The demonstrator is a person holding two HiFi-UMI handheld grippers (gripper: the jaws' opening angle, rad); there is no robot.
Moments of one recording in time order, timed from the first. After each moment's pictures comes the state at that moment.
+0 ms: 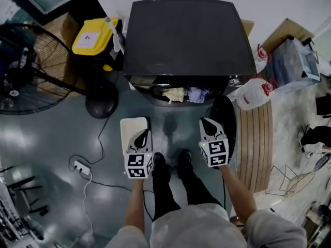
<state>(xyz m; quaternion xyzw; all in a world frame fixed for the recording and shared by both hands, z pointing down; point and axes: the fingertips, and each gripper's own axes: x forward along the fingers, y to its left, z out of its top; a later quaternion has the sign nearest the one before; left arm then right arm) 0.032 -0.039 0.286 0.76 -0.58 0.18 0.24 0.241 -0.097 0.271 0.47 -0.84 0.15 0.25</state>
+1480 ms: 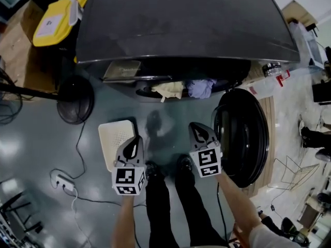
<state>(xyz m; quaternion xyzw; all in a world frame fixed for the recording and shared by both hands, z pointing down) 0.008 -0.088 0.507 0.78 -0.53 0.20 0.25 0.193 -0.129 0.523 0.45 -0.82 0.14 0.32</state>
